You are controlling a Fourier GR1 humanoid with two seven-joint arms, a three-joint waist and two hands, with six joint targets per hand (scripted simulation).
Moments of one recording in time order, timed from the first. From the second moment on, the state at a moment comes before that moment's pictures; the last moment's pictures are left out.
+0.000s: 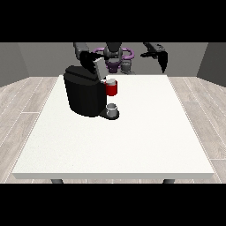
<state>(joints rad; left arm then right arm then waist) -0.26 0.08 0.18 -1.37 0.01 -0.21 -0.09 -0.67 -0.14 -0.08 -1.06 0.02 0.05 -0.08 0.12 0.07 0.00</state>
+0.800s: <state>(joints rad) -0.27 0.11 0.17 -1.32 0.02 -0.18 -0.11 -0.80 -0.11 -0.03 -1.00 0.11 0.04 -0.04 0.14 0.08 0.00</state>
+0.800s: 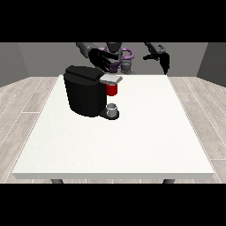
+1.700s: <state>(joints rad) -0.18 0.07 0.14 -1.32 0.02 -0.16 -0.18 -0.58 -0.01 0.11 -1.10 0.00 0.05 -0.17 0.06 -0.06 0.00</state>
